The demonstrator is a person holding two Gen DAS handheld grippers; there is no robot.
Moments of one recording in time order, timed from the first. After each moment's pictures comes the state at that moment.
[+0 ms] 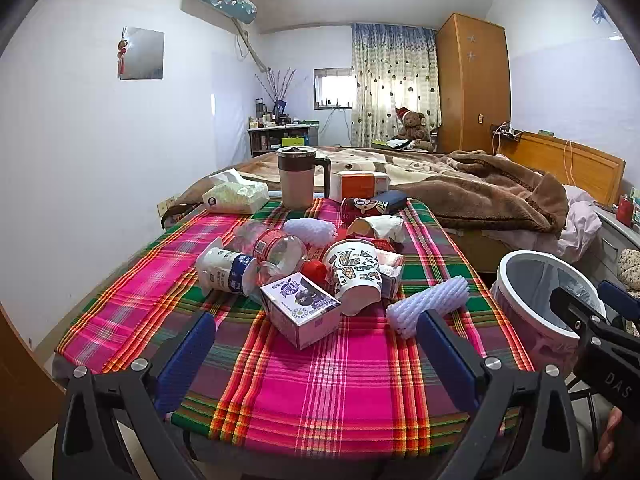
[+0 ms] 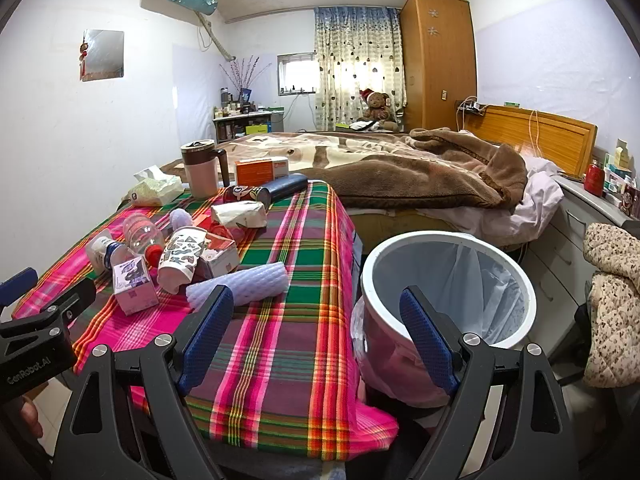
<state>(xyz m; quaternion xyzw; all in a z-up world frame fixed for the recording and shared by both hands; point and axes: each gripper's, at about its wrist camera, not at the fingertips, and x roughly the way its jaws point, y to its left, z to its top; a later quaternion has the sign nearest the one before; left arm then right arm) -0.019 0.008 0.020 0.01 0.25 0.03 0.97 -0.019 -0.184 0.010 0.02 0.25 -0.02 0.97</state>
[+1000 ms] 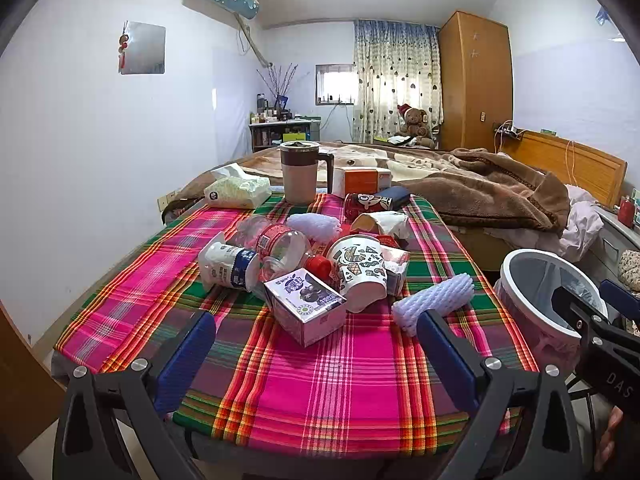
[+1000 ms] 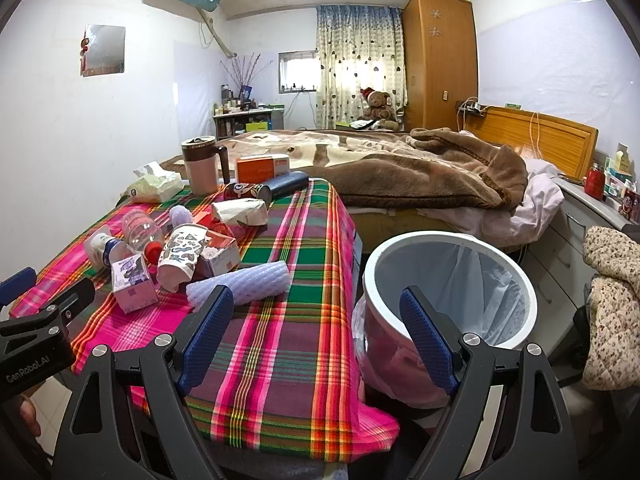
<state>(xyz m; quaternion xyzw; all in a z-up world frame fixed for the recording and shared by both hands) -0.014 0.013 0.015 0.00 0.25 0.03 0.97 -0.019 -0.182 0.009 0.02 0.25 -0.02 0.97</state>
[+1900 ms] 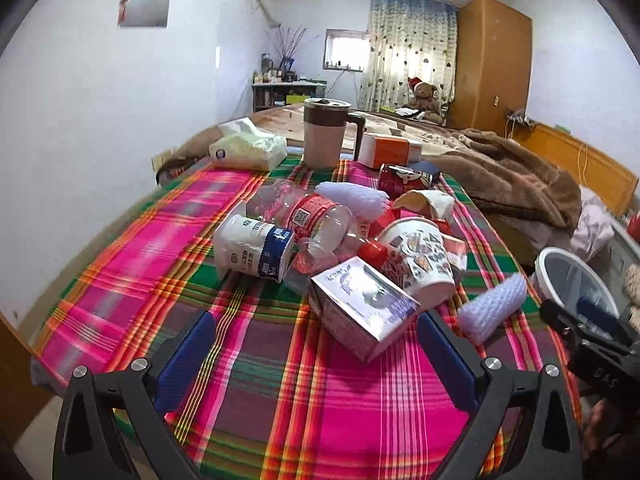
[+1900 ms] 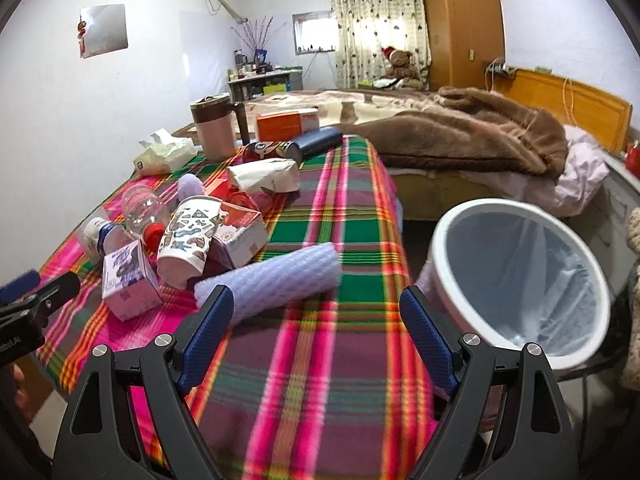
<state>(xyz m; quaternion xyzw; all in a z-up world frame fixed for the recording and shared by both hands) 0.057 0.081 -0.011 -0.05 0.32 0.01 0.94 0.049 -0.154 -0.023 0.05 0.33 0.03 0.94</state>
